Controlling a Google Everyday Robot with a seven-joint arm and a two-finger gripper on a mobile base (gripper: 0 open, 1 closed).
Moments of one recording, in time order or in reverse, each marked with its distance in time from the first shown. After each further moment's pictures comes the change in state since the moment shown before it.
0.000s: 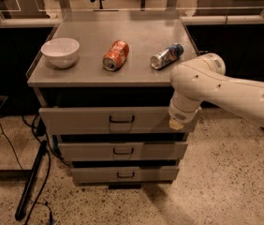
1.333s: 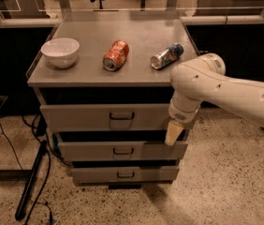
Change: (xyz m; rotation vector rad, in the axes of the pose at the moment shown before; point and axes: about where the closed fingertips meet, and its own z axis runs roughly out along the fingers) arm 0.000 0.000 0.000 0.000 0.000 0.000
